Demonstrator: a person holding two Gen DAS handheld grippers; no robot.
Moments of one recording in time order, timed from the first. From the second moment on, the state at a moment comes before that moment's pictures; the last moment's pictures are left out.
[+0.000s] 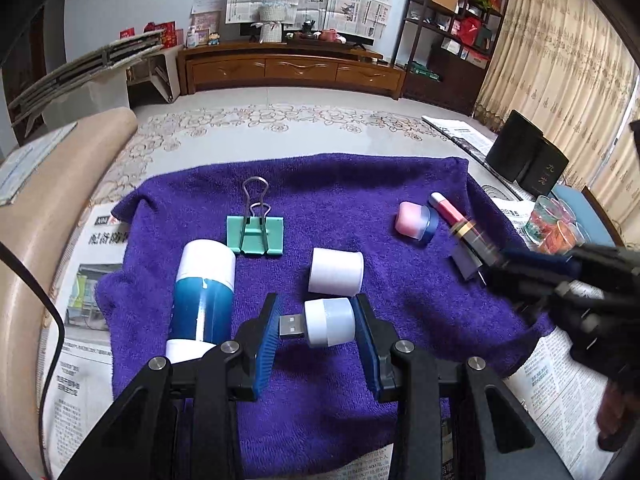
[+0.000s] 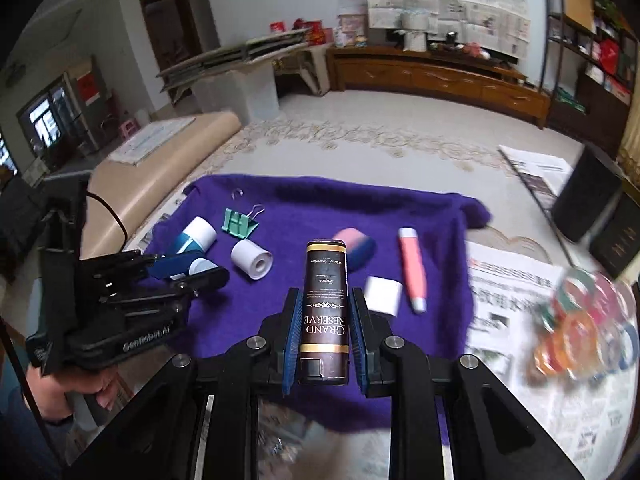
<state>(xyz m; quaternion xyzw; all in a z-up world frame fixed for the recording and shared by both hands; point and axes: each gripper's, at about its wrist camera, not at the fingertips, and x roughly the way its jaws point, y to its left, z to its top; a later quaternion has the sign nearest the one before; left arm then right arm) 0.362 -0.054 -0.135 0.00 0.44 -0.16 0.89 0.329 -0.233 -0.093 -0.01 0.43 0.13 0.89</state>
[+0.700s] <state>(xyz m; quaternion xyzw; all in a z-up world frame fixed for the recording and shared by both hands) 0.359 -0.078 -0.155 0.09 0.44 -0.18 0.87 0.344 -0.220 -0.157 -0.06 0.50 0.13 0.85</state>
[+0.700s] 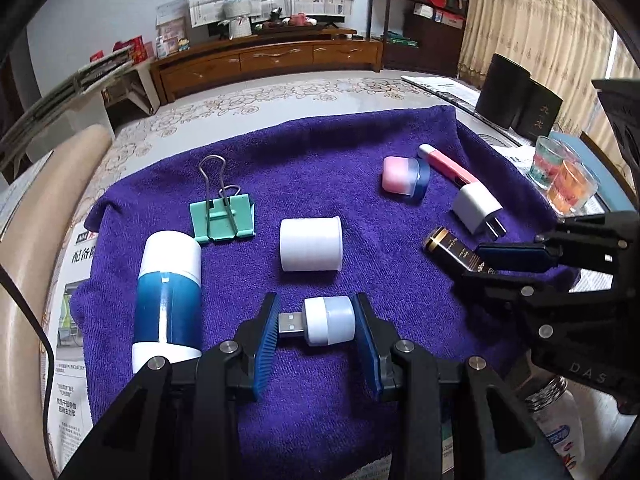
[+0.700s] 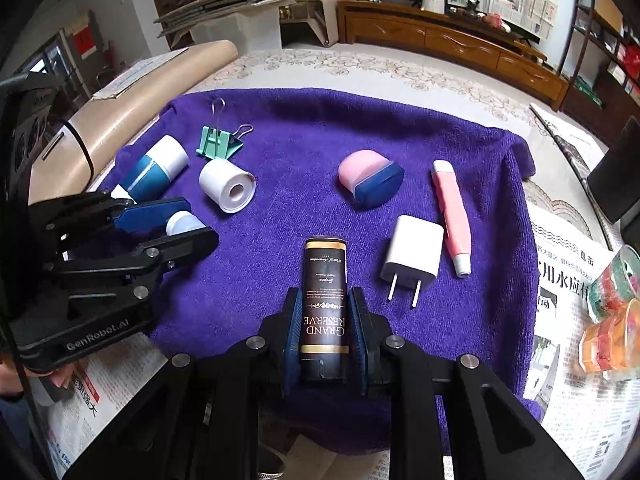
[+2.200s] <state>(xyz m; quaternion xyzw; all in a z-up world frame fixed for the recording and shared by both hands) 0.220 -0.087 -0.146 0.03 0.46 -0.17 0.87 0.178 -0.302 -0.108 0.05 0.45 0.02 0.89</state>
